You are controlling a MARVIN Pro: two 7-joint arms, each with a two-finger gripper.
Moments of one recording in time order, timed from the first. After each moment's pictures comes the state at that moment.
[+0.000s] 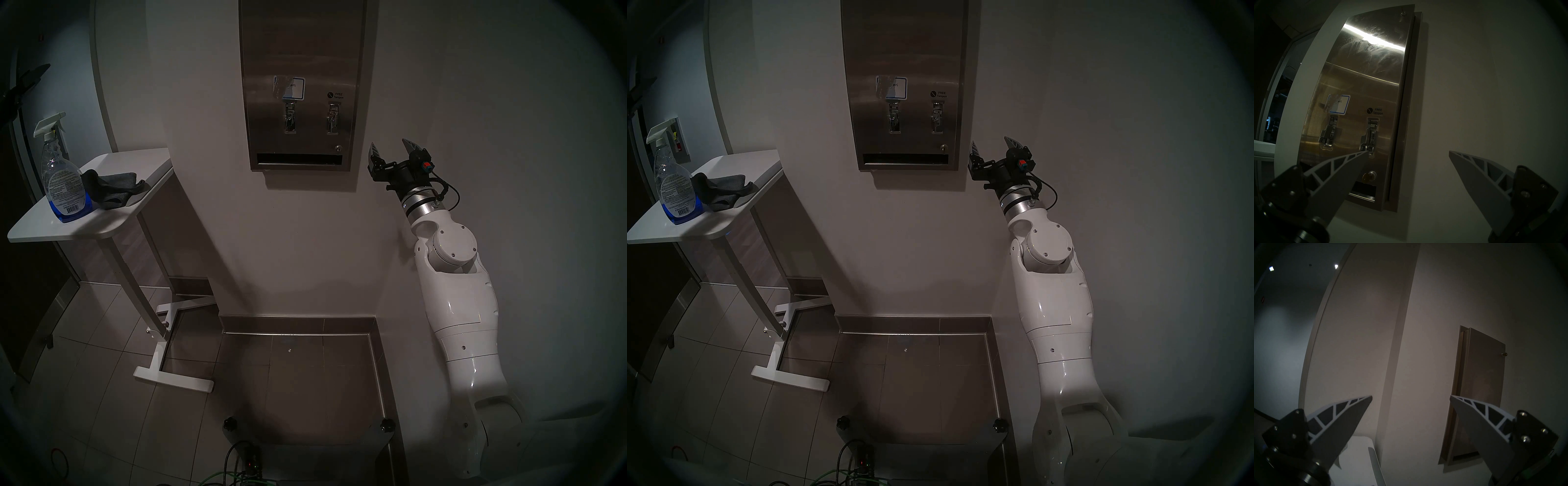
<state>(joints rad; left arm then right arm) 1.01 -0.46 -2.18 -1.19 -0.88 0.74 -0.89 -1.21 -1.47 1.57 -1.57 0.09 -0.11 0.23</state>
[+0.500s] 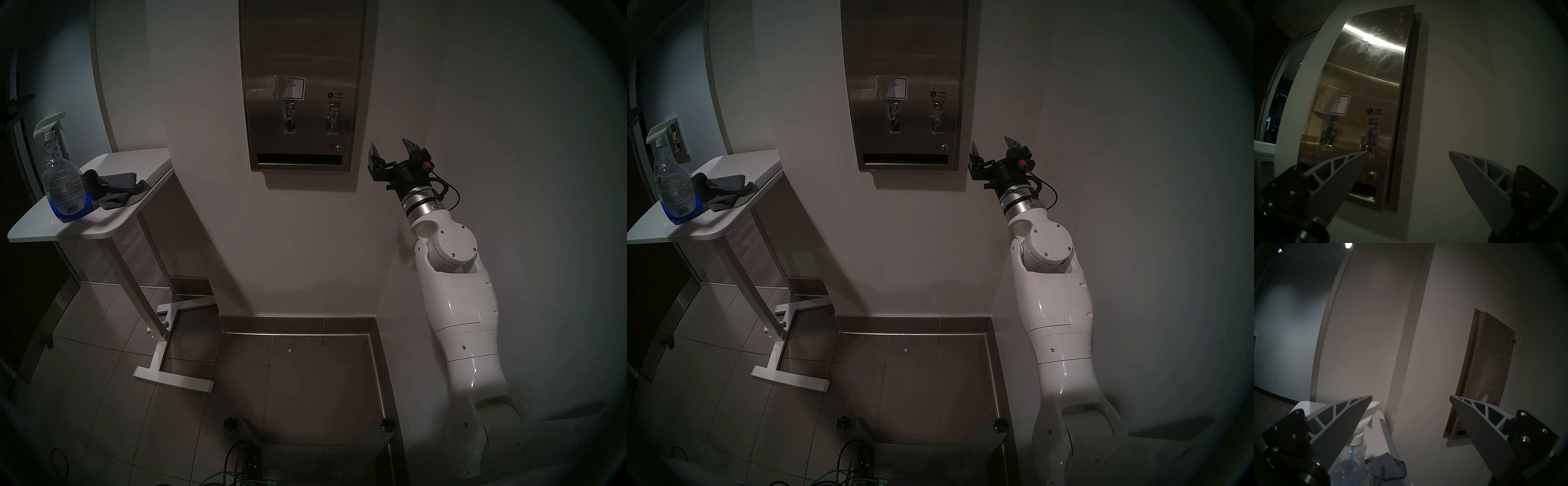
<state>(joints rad) 1.03 -0.35 -2.17 -0.98 -0.73 0.75 -1.08 -1.21 -1.47 1.57 -1.57 0.09 -0.11 0.23</state>
